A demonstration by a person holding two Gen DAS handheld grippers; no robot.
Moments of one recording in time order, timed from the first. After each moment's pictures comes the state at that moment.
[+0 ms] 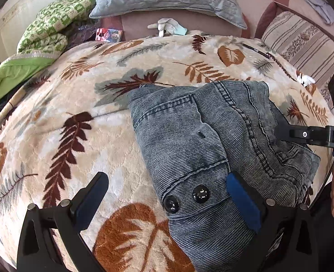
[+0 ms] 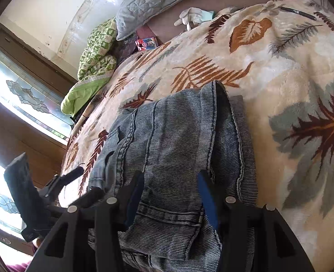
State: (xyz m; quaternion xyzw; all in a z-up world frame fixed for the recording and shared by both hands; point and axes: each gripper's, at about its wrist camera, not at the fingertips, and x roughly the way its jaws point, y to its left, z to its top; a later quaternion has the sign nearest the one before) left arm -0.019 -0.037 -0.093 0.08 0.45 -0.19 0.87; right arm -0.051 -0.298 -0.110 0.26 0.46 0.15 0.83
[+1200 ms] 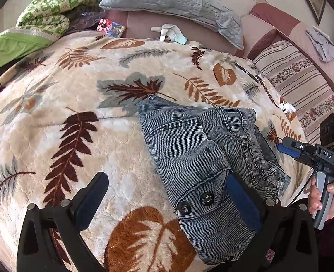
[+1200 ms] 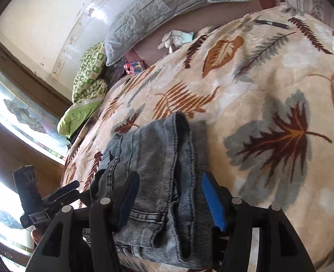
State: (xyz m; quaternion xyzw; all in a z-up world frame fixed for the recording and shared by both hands) left arm 0.005 0.007 -0.071 -0.02 0.48 -0.25 0.84; right arm -0.077 -0.355 -0.094 0.29 0.42 0.09 0.85
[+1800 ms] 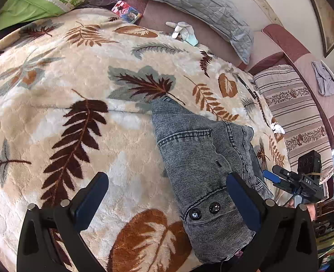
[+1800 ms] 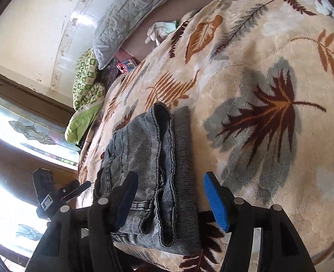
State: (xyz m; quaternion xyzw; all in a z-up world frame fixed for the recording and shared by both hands) left arm 0.032 0.042 -0.078 -0.11 0.52 -0.26 0.80; right arm -0.084 -0.384 -0.114 0.37 0.45 0.12 0.81
